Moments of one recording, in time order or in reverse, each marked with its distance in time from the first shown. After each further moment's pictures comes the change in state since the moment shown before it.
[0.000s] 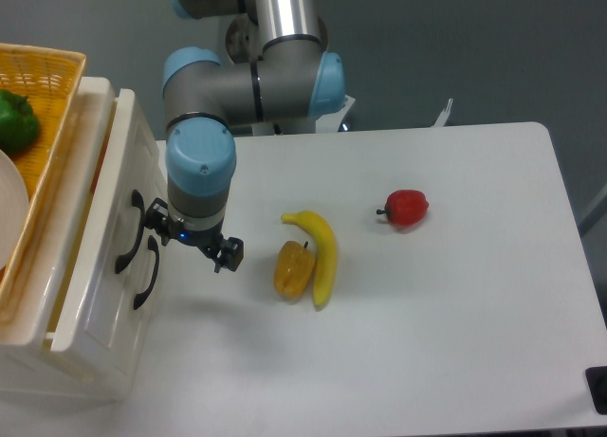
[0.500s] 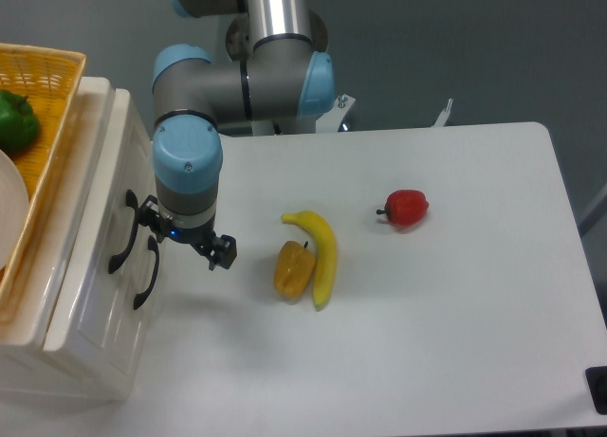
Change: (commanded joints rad) arm -0.009 0.002 0.000 -0.002 -0.002 -0.002
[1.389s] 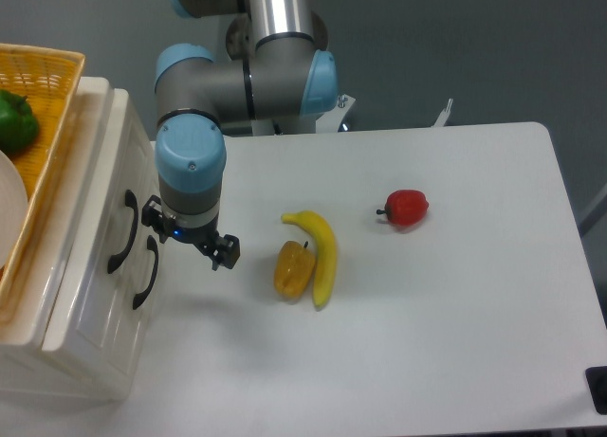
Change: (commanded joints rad) arm 0.041 0.000 0.002 0.002 0.005 0.012
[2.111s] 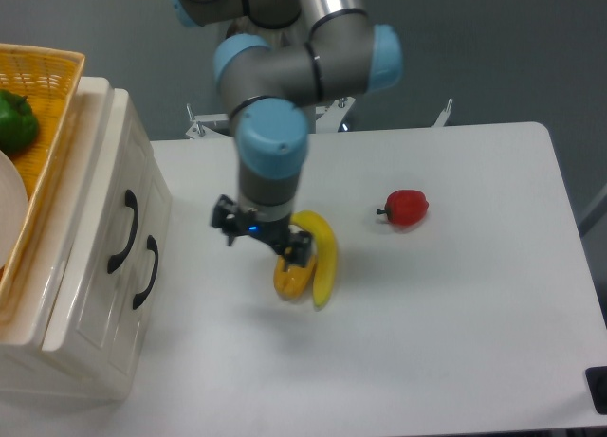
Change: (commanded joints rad) arm 0.212 0.031 0.031 0.000 0.093 0.238
